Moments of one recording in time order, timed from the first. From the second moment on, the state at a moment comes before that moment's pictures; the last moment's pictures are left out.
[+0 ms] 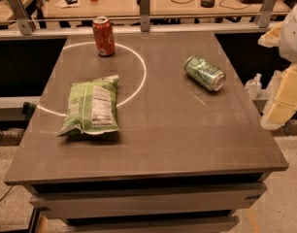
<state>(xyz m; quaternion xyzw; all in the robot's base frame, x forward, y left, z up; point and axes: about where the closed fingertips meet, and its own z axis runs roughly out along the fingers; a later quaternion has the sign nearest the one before) 0.438 -0.216 0.977 -0.60 0.78 -0.04 0.16</state>
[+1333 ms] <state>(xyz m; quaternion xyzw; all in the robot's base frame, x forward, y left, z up) 0.500 -0.252 0.967 -0.36 0.90 0.06 0.22</state>
